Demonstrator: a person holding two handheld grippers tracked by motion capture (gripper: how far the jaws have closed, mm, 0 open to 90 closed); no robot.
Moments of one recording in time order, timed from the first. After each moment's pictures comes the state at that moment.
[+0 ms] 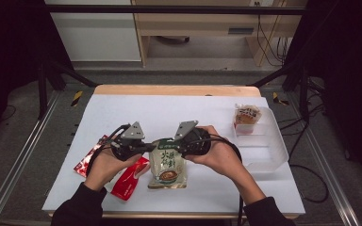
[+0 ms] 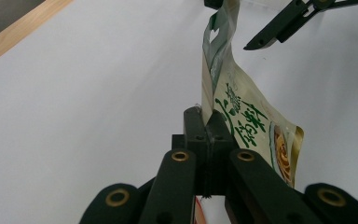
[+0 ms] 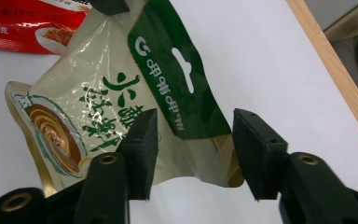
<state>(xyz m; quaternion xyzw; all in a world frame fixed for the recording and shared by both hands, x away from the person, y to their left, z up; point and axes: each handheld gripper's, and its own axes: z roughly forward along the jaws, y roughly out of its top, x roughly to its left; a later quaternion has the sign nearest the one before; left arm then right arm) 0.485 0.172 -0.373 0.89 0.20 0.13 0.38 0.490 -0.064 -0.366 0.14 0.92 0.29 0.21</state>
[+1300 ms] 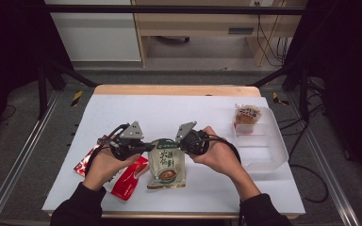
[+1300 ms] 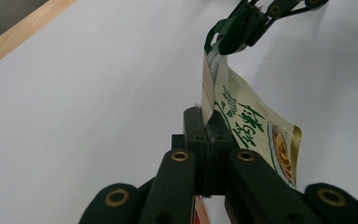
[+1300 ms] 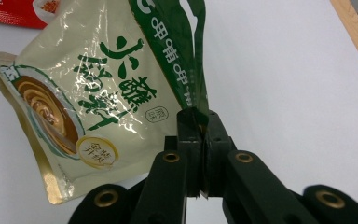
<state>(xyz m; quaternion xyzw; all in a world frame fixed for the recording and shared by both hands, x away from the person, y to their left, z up) 0.485 0.175 -0.373 0.89 0.21 0.12 0.38 0.502 -0.065 -0.386 0.13 0.94 0.27 0.18</state>
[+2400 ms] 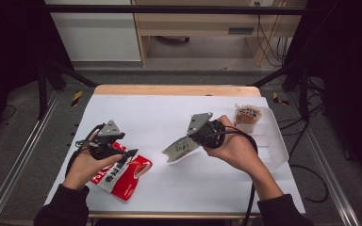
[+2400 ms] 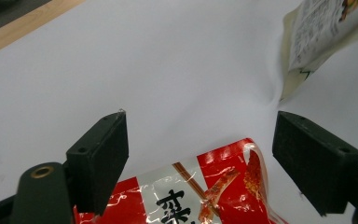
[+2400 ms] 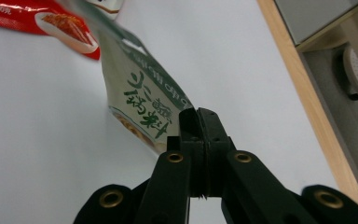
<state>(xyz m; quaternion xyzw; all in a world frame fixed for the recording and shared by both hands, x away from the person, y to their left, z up) 0.492 0.236 -0.389 0.86 0.30 0.16 0.37 0.486 -0.096 -0.324 0.11 0.93 0.27 0.23</state>
